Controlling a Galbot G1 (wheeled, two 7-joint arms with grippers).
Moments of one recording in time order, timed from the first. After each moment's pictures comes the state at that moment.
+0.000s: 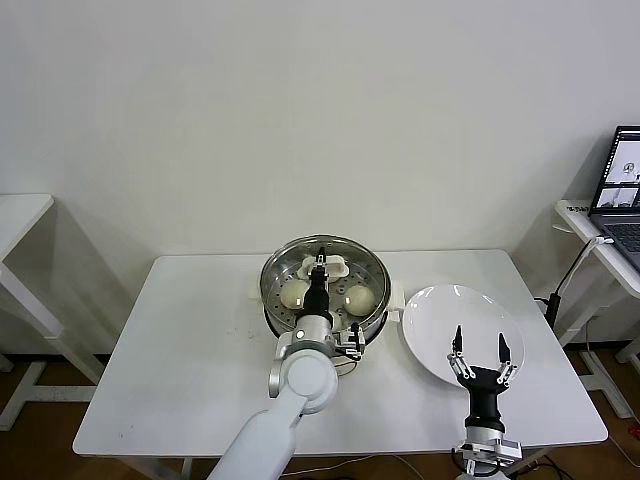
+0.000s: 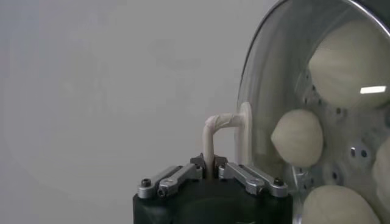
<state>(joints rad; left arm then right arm) 0.89 -1.53 0.07 -1.70 1.58 0.53 0.27 -1.43 1.40 0.57 1.60 0.22 0.59 0.16</state>
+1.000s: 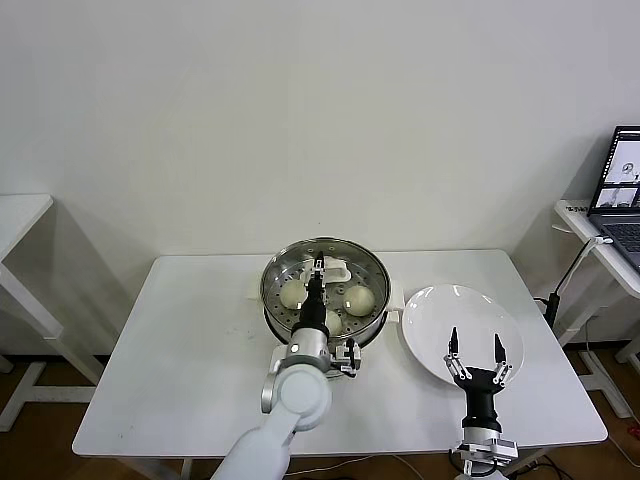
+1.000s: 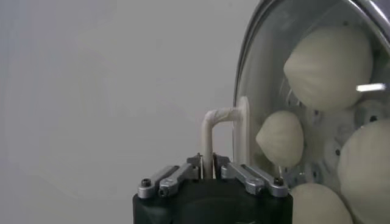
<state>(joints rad) 0.97 -1.49 0.08 -1.78 1.58 0.51 0.25 -1.41 1.39 0.56 1.58 0.22 0.60 0.15</state>
